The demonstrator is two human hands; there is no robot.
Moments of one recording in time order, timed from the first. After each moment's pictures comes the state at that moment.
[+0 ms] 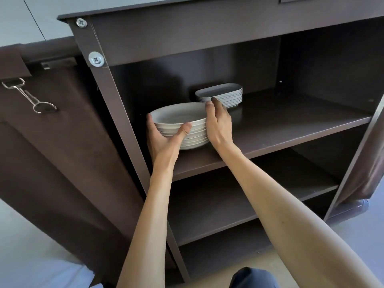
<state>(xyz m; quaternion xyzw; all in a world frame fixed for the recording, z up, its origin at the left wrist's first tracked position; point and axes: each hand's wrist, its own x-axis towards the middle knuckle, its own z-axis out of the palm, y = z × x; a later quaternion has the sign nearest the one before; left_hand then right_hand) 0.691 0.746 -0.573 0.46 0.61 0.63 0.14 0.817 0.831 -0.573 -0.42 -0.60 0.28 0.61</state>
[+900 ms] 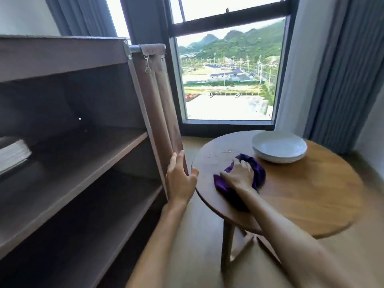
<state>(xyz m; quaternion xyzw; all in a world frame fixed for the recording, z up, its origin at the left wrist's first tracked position) 1.125 0.695 -0.676 0.81 0.34 0.37 0.31 1.291 0.608 -0.711 -0.92 -0.22 0.03 0.32</state>
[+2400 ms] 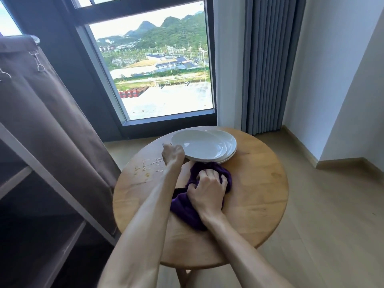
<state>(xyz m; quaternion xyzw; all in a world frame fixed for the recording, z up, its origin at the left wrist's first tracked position) 1.432 0.654 -0.688 0.70 0.41 0.25 0.53 1.365 0.525 -0.748 -0.92 -0.15 -0.13 0.34</state>
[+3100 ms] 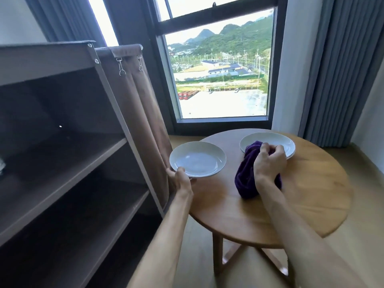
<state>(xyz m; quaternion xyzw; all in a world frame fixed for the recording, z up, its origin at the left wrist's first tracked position) 1.237 0.682 -0.701 0.40 0.42 0.42 0.69 1.359 0.528 -0.664 -0.68 0.03 -0.10 0.73</state>
